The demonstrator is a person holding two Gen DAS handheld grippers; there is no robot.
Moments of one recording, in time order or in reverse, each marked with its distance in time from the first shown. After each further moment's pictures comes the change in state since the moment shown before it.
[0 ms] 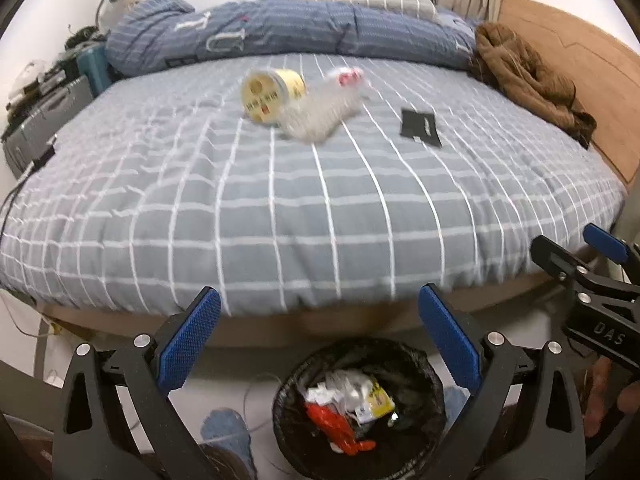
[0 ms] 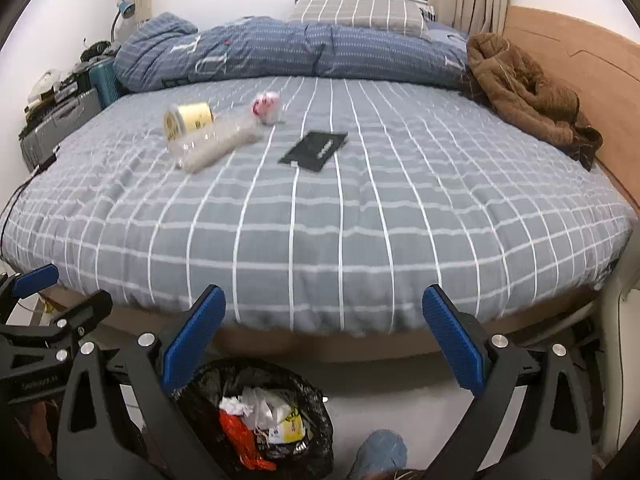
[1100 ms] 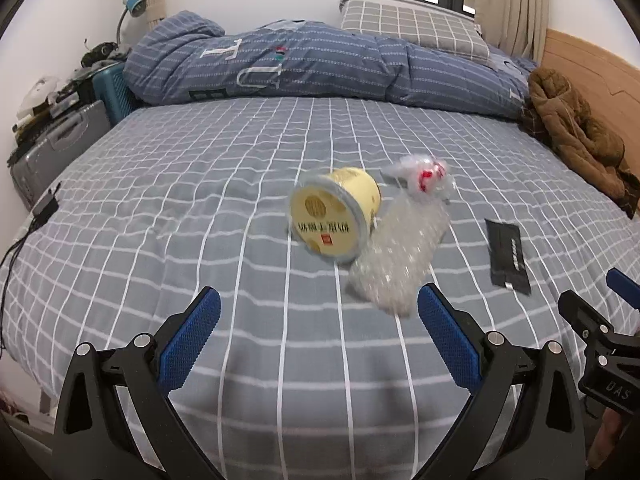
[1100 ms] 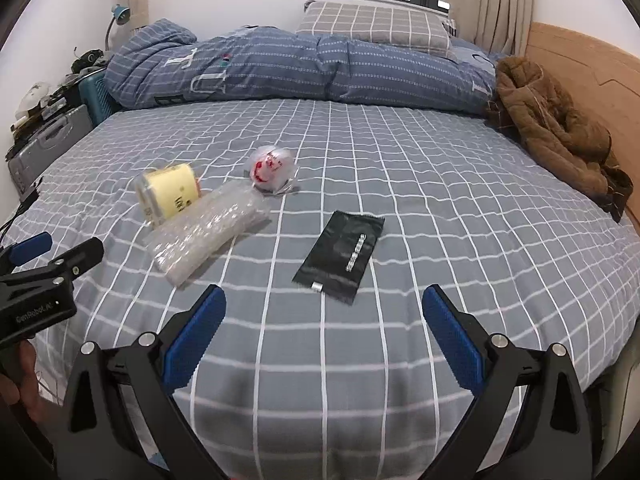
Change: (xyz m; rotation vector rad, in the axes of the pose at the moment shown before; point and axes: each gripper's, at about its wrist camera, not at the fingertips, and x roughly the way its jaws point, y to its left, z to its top) left arm 0.082 0.059 0.149 -0.059 -0.088 0.084; right arm 0.097 0.032 0.127 -0.019 -0.015 0.003
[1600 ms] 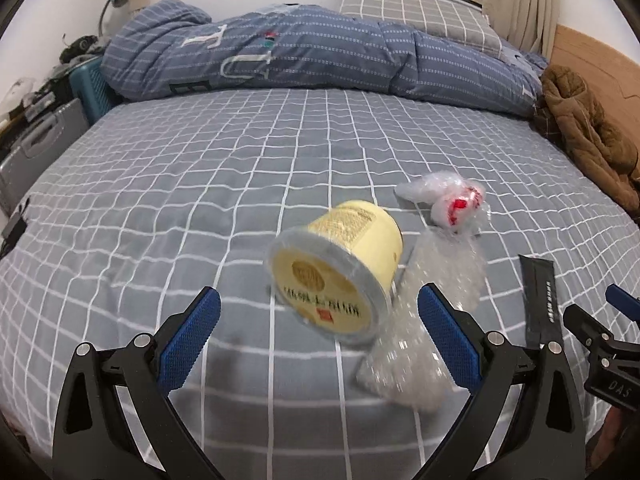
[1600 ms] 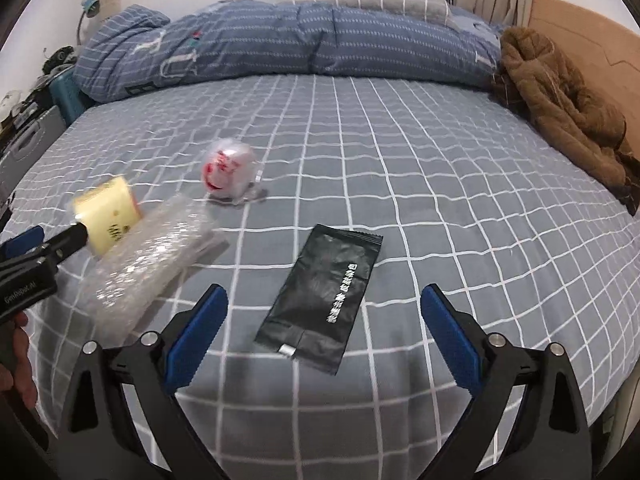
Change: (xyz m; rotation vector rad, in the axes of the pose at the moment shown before) left arm 0.083 0.002 0.047 0.007 0.040 -0.024; right arm 0.084 -0.019 0.035 0.045 0.111 -0.018
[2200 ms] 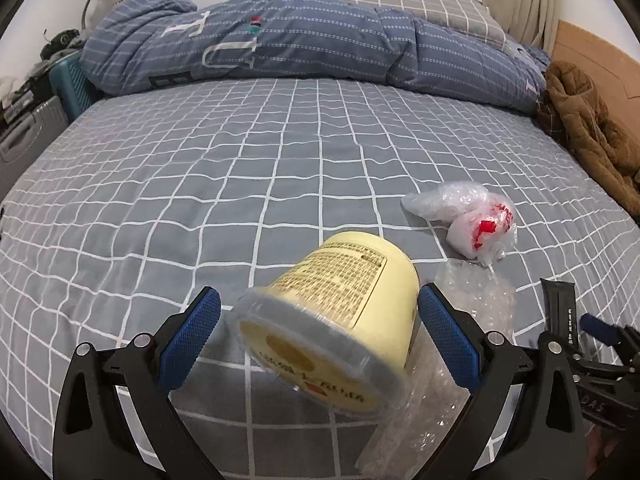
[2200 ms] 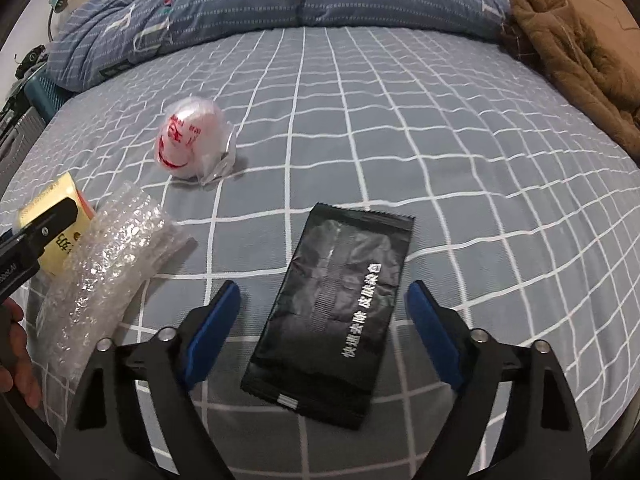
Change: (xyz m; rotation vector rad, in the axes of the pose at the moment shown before) left arm 0.054 -0.001 0.024 0.004 0.031 -0.040; right arm 0.069 0.005 0.012 0.063 0.158 0.015
